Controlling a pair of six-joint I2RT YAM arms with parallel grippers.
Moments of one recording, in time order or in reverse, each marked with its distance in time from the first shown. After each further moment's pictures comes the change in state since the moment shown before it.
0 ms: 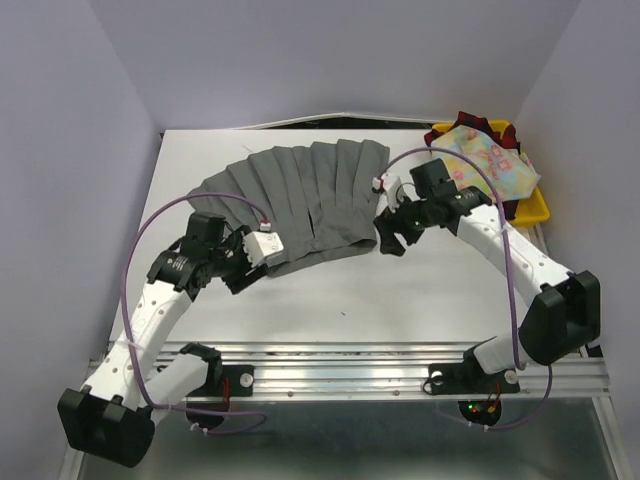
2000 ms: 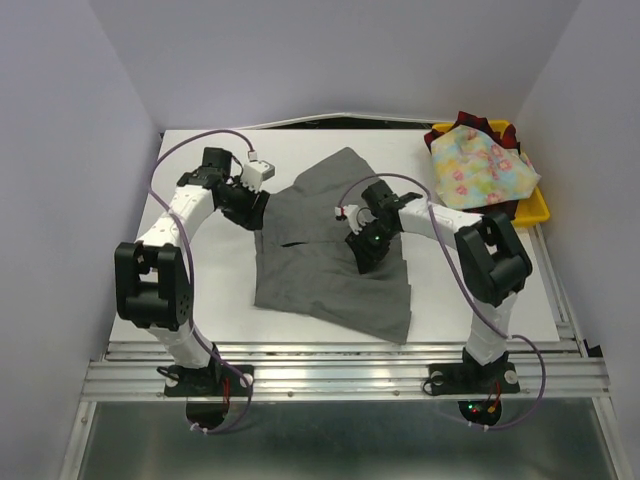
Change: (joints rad) left arm 0.172 0.745 0.450 0.148 0.023 -0.396; right arm 0.102 0.485 0.135 0.090 0.008 0.047
